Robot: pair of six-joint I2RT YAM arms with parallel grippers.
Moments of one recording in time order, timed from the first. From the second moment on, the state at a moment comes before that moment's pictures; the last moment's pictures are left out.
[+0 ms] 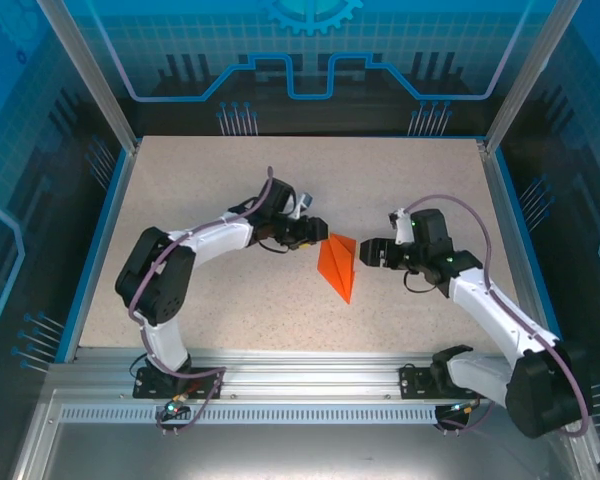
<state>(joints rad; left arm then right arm) -0.53 1.85 1.18 -0.20 0.58 -0.73 0.27 1.08 0.67 -0.40 -0.35 0.39</state>
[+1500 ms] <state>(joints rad) -0.56 1.75 1.37 -0.01 0.63 -0.83 0.09 1.09 0.48 0.11 -0.98 0.79</state>
